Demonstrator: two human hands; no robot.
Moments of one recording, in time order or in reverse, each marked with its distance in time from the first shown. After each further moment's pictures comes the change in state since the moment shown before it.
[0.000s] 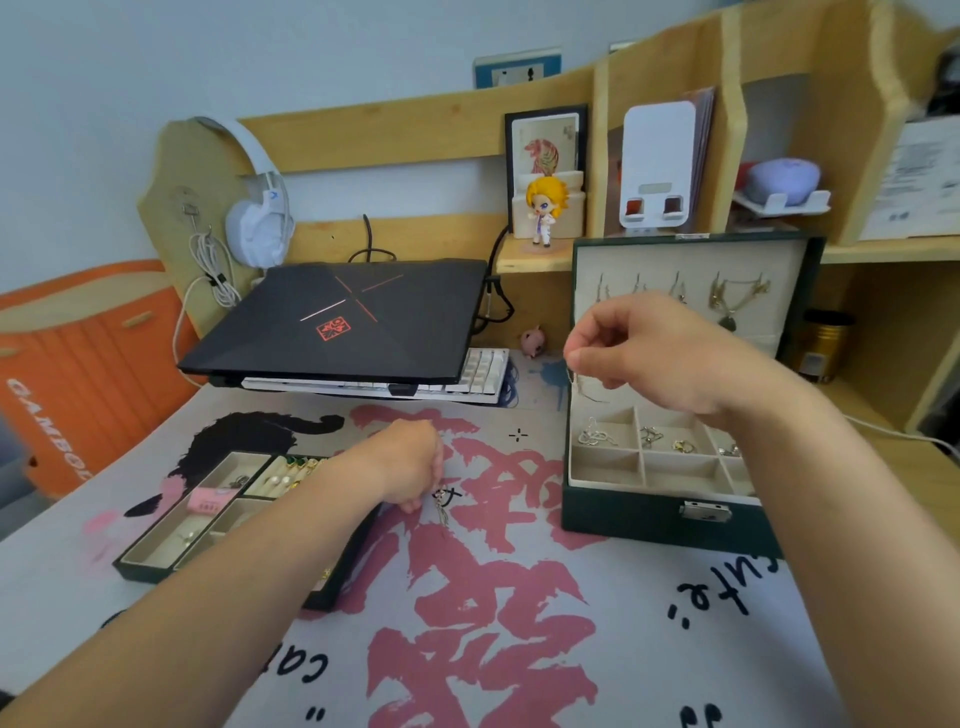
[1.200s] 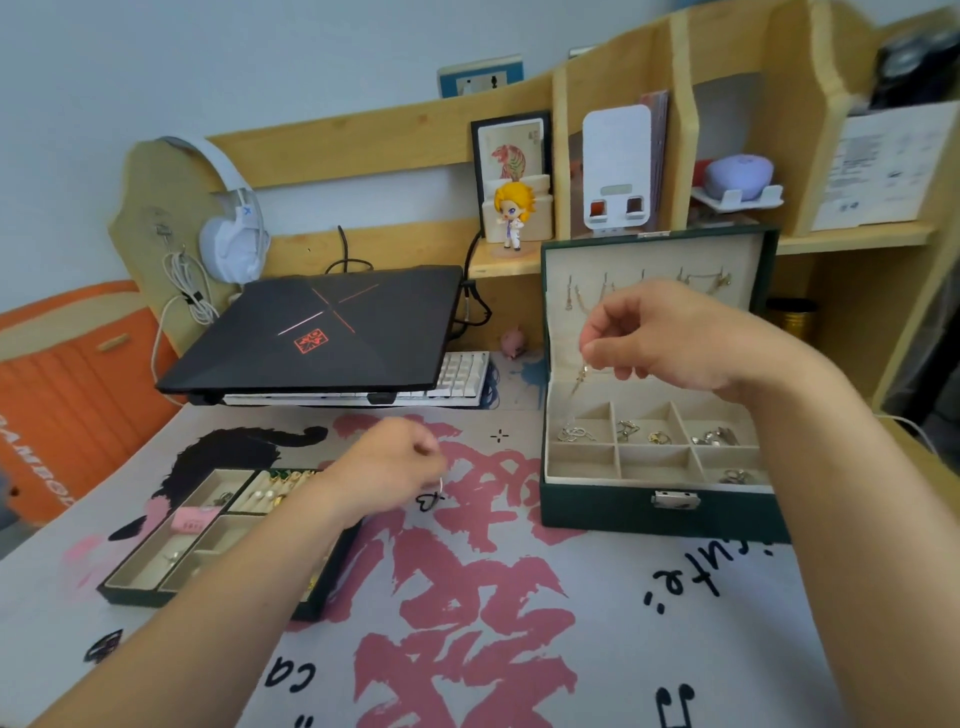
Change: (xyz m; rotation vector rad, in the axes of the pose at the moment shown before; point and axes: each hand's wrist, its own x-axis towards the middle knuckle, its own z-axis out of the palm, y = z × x) left_hand -0.031 0.020 -0.004 -0.300 0.142 0.075; right_hand -0.003 0.018 -0.034 -0.077 -0.018 0.048
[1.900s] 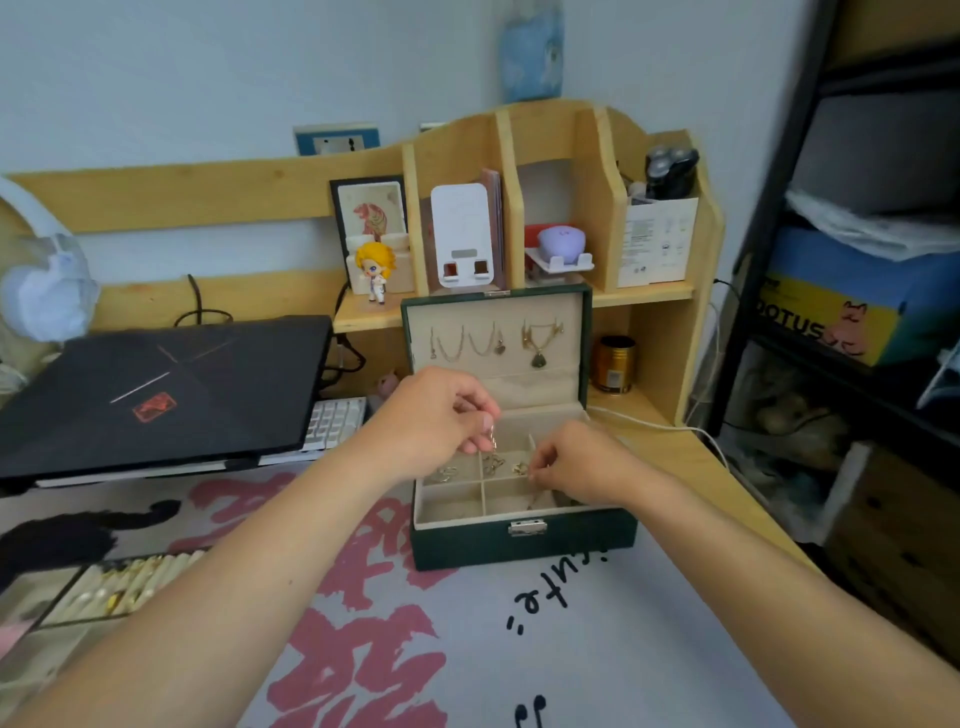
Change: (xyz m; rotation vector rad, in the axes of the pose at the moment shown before) left_hand 0.012 0.160 0.022 -0.252 -0.110 0.486; right_hand -0.037 0.099 0.013 -0.300 -0.001 0.297
